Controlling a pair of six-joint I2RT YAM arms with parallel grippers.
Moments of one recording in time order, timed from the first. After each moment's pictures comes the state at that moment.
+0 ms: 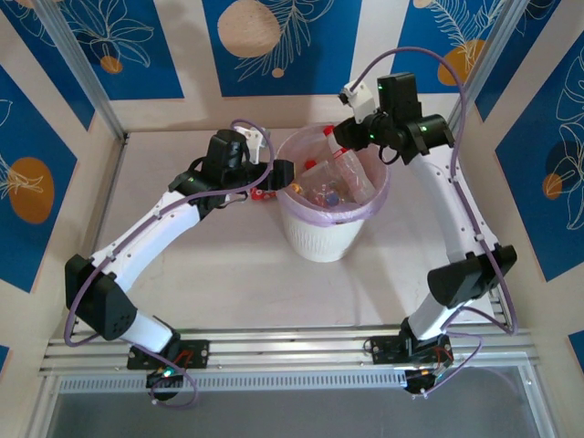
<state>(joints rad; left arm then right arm) -0.59 1.49 1.40 -0.42 0.17 -0.39 0.31 1.66 1.95 -0.95 -0.24 -0.23</state>
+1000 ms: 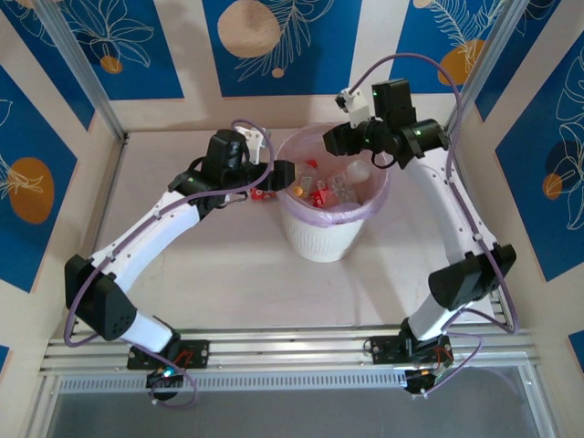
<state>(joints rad) -0.59 1.48 1.40 -0.42 0.19 -0.38 0.33 1.61 1.88 -0.93 -0.33 -0.09</state>
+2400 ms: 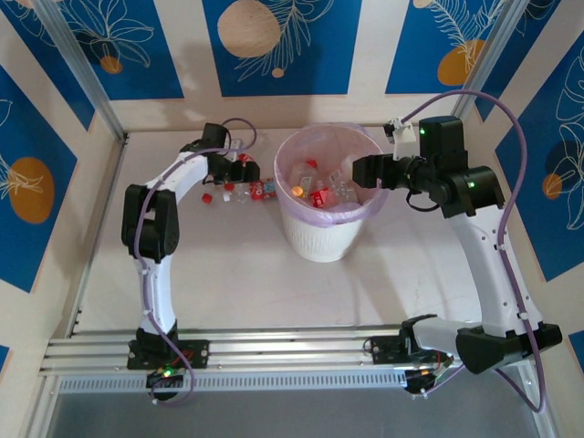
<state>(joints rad) -0.24 2.14 1.72 -0.62 0.32 -0.18 0.24 1.22 1.61 -1.05 -0.34 0.16</state>
